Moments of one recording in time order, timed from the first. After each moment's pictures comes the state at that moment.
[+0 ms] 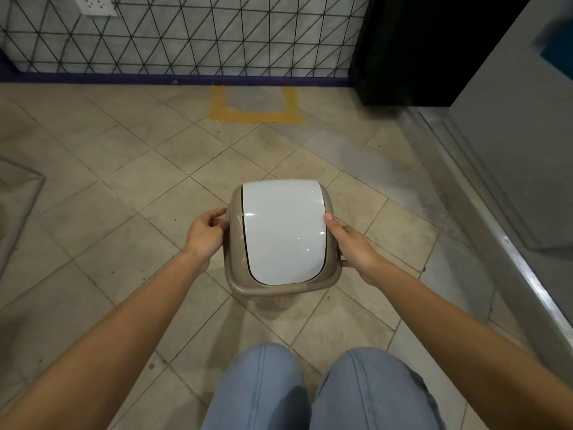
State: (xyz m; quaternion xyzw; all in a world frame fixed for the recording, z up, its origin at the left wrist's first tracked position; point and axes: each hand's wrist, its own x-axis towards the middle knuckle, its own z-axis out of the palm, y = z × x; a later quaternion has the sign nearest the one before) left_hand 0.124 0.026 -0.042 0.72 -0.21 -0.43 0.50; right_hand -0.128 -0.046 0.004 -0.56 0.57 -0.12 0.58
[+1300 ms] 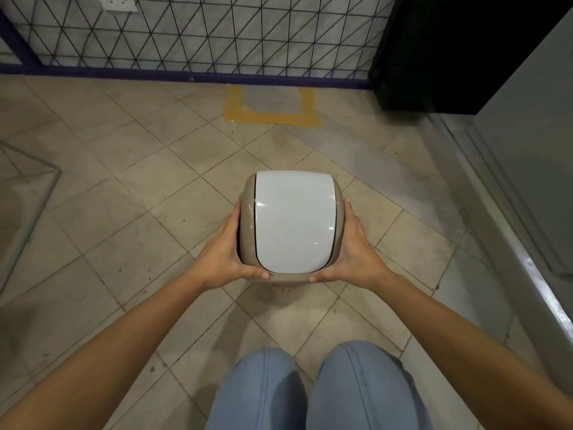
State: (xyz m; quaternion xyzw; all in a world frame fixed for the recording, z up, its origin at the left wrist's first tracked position) left_hand 0.118 0.039 -0.021 0.67 -0.55 -0.35 0.35; right_hand -0.121 -0.072 -0.008 -0.79 0.45 -0.10 0.39
